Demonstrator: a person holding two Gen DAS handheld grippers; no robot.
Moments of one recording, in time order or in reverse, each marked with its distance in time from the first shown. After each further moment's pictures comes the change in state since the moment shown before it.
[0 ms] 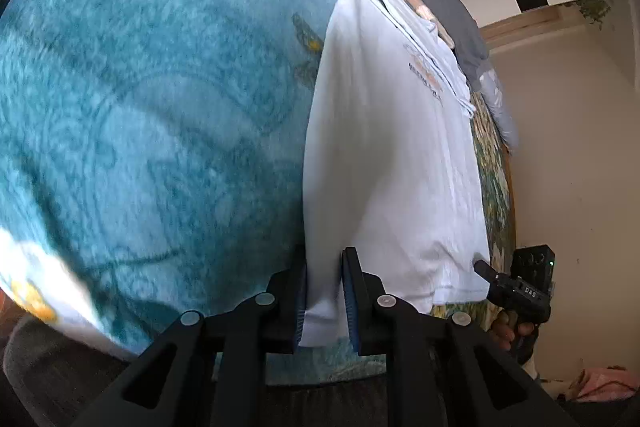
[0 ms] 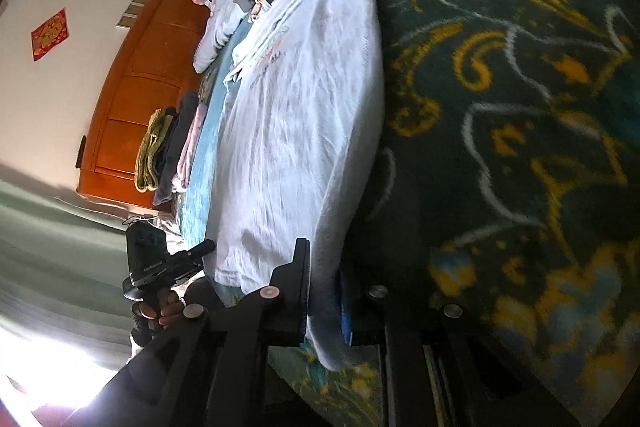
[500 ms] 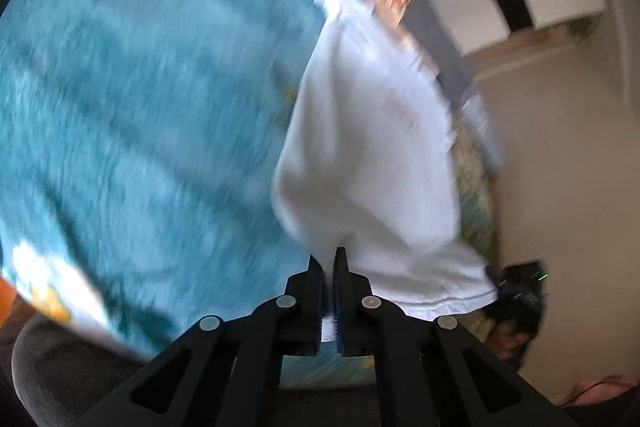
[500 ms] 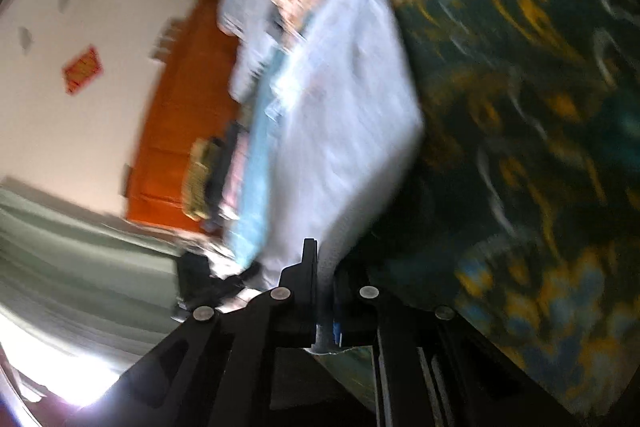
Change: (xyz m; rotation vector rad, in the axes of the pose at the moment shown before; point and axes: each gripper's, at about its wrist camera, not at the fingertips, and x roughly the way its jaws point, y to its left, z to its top) left arm -0.042 -0.014 0.015 -0.019 -0.138 -0.069; right arm -0.030 0.007 0.021 0.065 -0.111 0.227
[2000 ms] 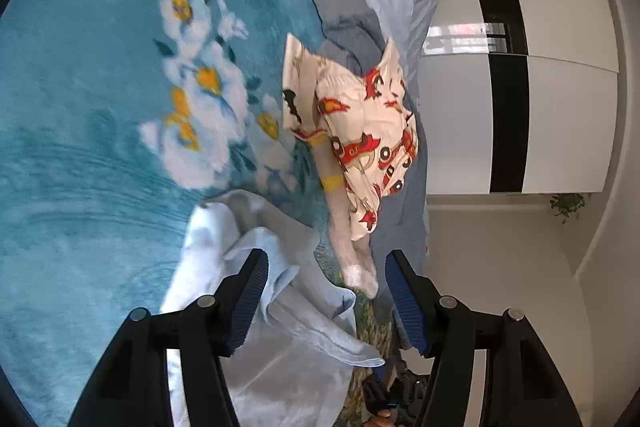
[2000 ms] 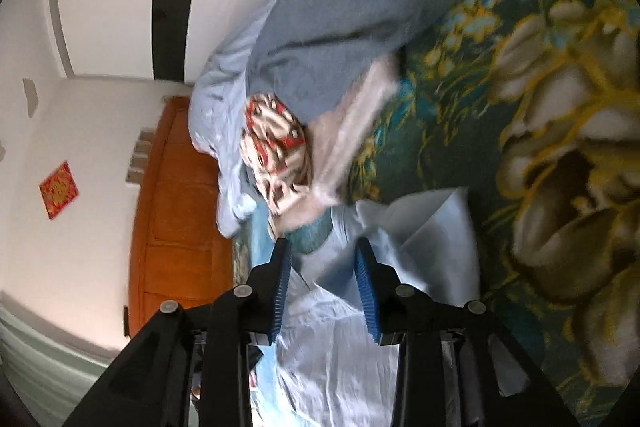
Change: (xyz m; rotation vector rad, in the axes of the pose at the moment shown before) left arm 0.132 -0.016 0.300 -0.397 -0.207 -0.208; right arm 0.080 -0.013 0.318 0.171 -0.277 -0.054
